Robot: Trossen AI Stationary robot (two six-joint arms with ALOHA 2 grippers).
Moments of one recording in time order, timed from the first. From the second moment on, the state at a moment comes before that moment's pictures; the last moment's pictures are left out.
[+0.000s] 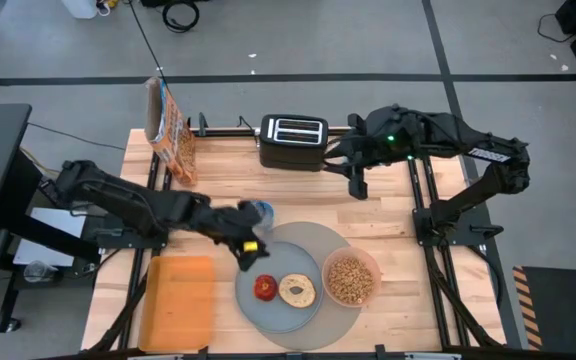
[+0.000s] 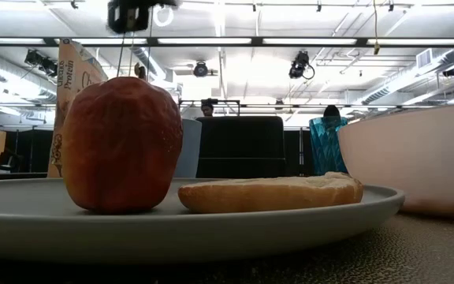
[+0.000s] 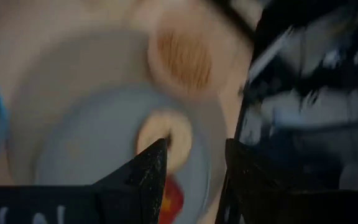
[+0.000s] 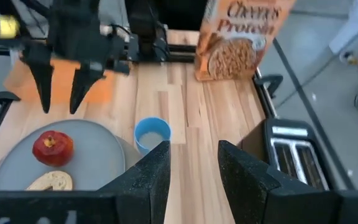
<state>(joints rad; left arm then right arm) -0.28 1.35 1.14 -0.43 -0.03 -0.88 -0.05 1.38 1.76 -0.96 0.07 -0.08</state>
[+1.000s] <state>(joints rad) -0.07 0.97 1.14 -0.40 -0.16 -0.28 -0.49 1.56 1.83 -1.24 0.04 0.10</state>
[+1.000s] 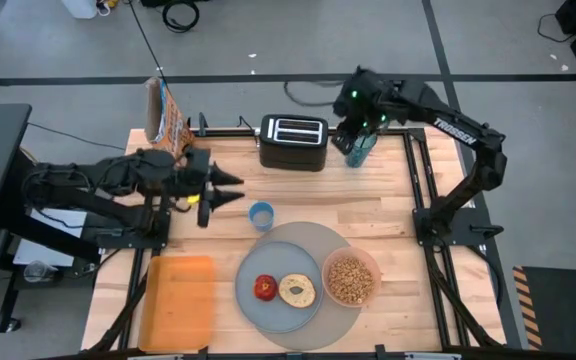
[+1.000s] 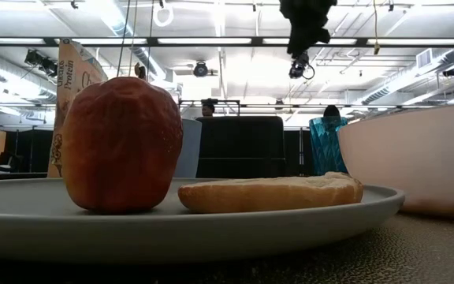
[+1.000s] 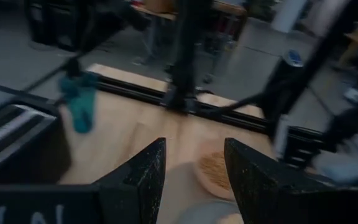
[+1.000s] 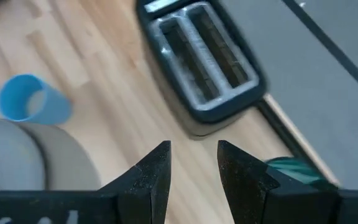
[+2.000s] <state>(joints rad) 0.39 0.97 1.14 -0.38 0.05 -0.27 -0.90 1.71 1.85 -1.40 -0.05 -0.24</state>
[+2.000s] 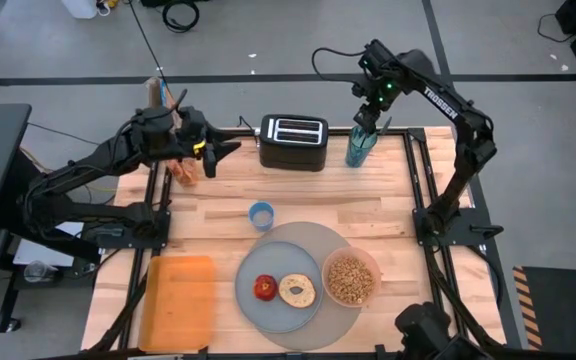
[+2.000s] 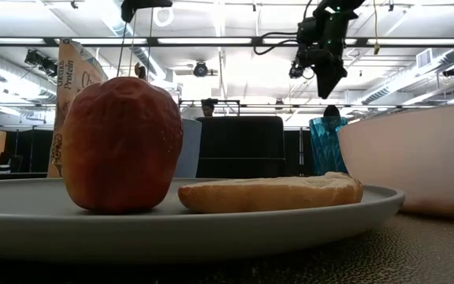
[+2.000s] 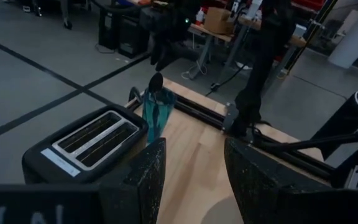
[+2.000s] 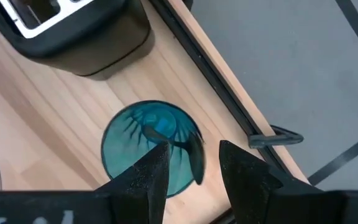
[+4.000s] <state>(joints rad) 0.38 0.97 1.14 -0.42 0.09 -0.26 -0.85 1.83 1.84 -1.50 0.10 -0.10</state>
